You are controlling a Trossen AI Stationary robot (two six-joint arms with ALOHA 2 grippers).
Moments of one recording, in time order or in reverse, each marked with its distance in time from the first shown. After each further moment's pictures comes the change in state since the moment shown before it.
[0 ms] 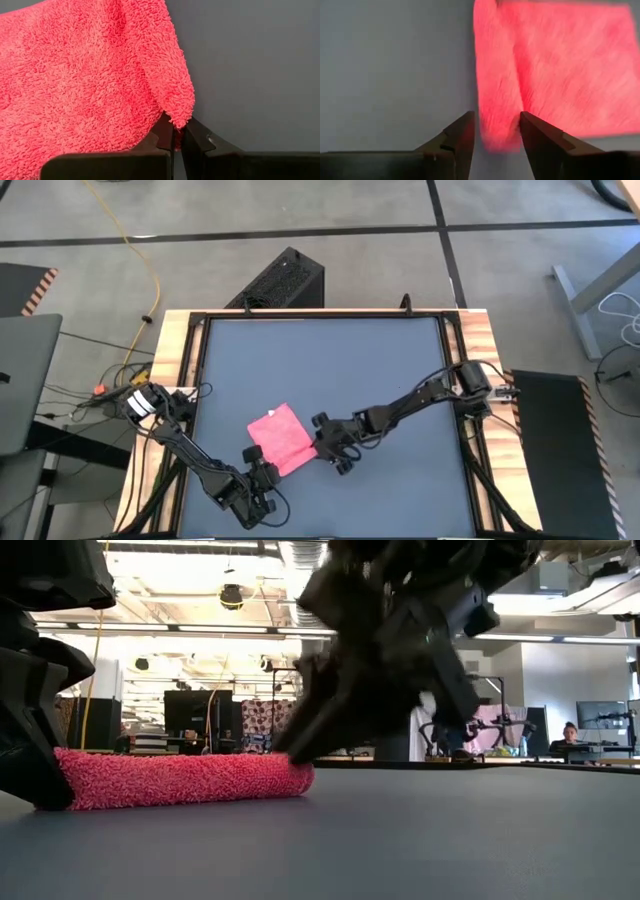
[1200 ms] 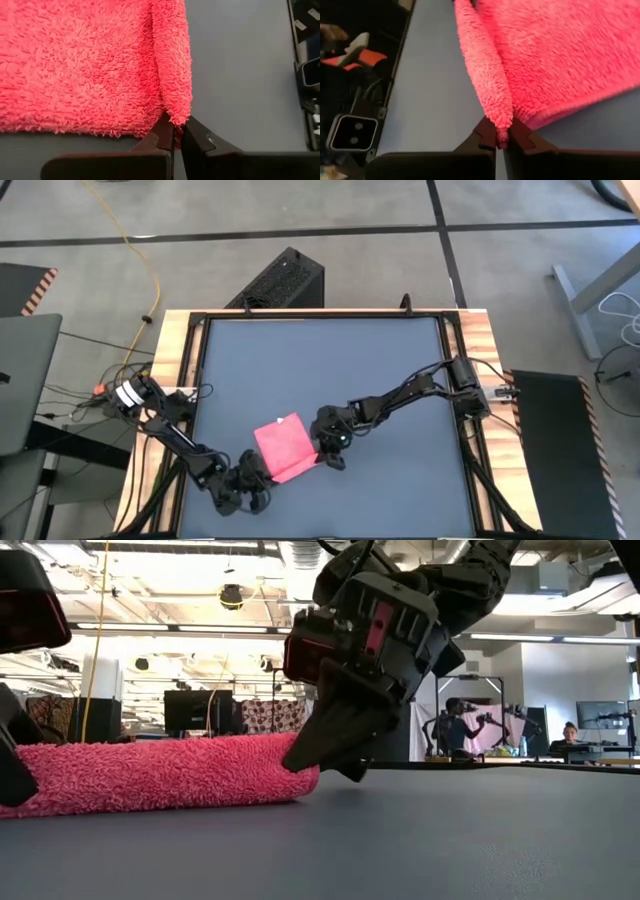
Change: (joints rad) left arm -0.068 -0.113 -0.386 0.727 -0.062 -0.198; right arm -0.105 0.068 0.002 0.029 -0.421 0.726
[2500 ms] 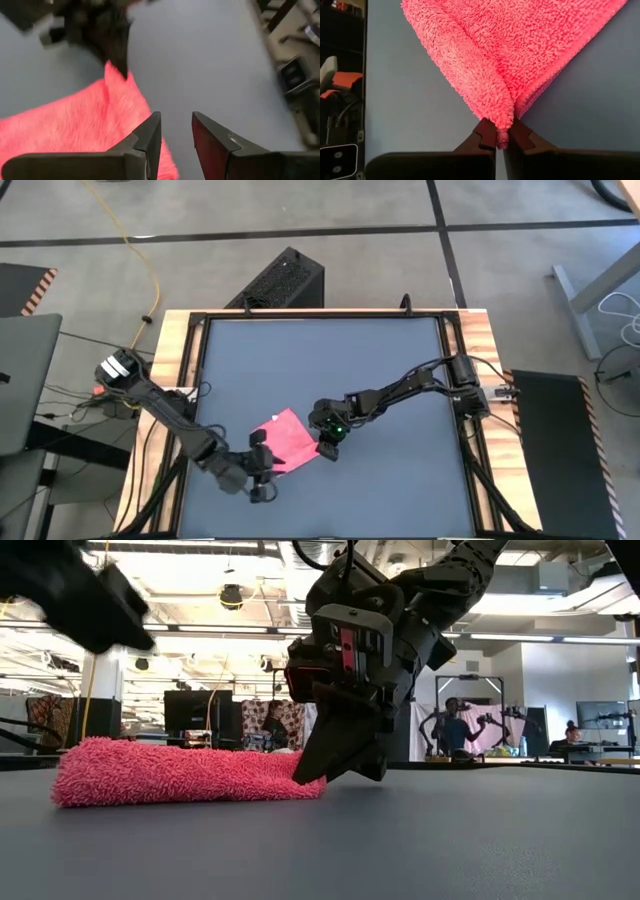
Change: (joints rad) left arm 0.170 -0.275 0.078 -0.176 0.050 0.647; right arm -0.042 0.000 0.049 -0.133 0.055 0.145
